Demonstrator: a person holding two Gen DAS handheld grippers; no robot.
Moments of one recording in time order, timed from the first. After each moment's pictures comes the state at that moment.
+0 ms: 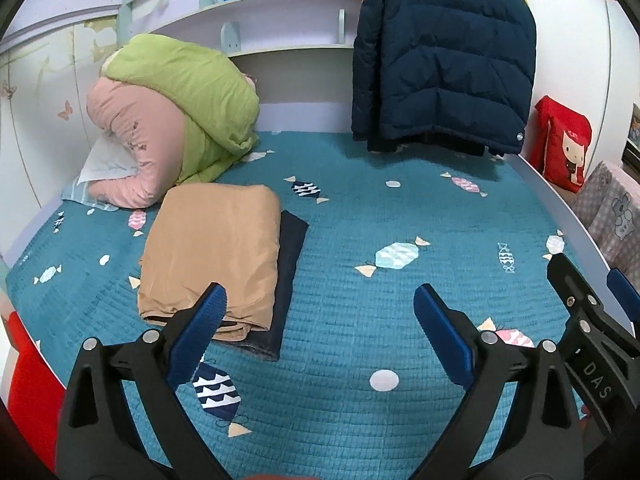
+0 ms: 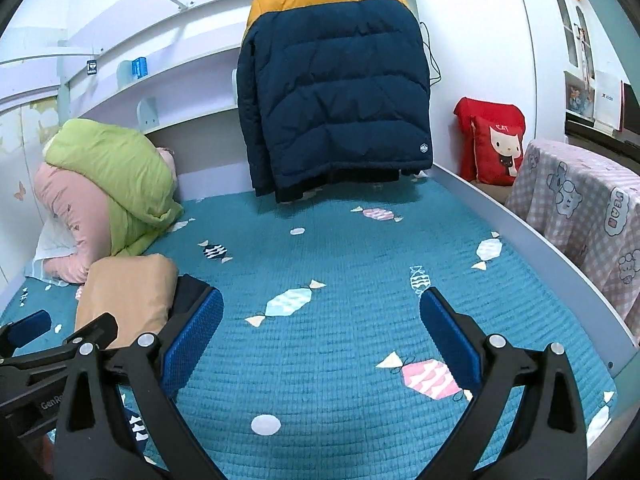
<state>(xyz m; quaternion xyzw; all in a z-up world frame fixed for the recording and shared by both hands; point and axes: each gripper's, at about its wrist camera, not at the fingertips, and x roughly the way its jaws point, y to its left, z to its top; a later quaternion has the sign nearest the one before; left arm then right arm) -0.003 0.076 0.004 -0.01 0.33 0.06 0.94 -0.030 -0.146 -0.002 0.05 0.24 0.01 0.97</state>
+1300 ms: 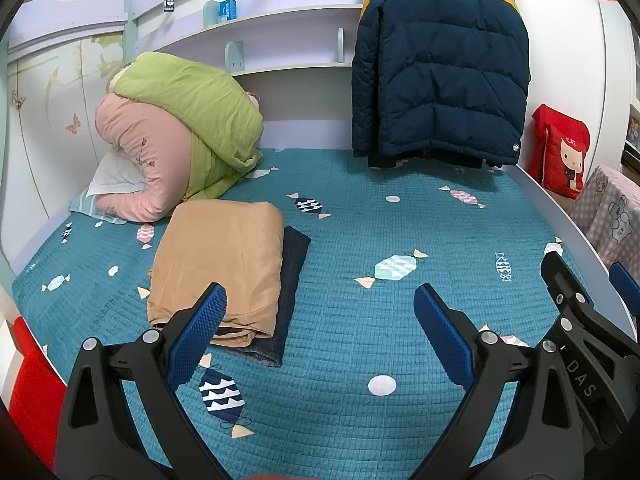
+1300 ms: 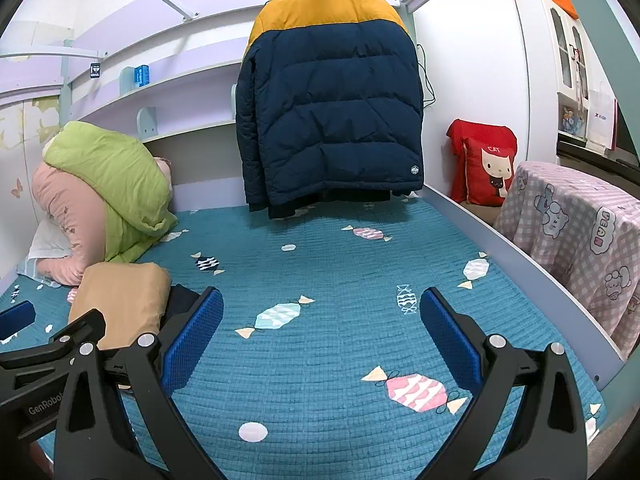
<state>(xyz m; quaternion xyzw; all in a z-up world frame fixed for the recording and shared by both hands) -0.024 0.066 0.018 0.00 0.30 0.06 0.95 -0.044 -0.150 0.008 0.04 0.21 0.00 0.98</state>
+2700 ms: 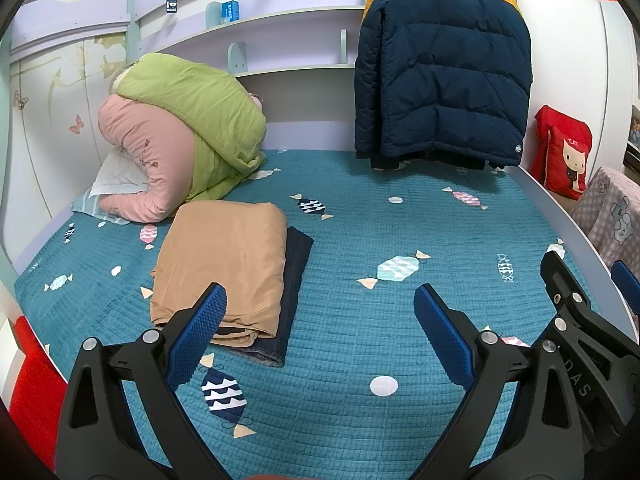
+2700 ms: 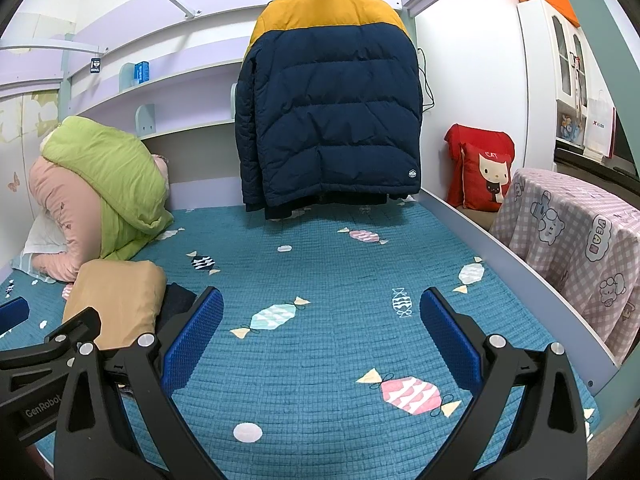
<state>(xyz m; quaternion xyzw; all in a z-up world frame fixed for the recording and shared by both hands) -0.028 0.067 0.019 0.00 0.30 0.07 0.95 -0.041 -0.159 0.011 0.03 0.21 0.00 0.98</state>
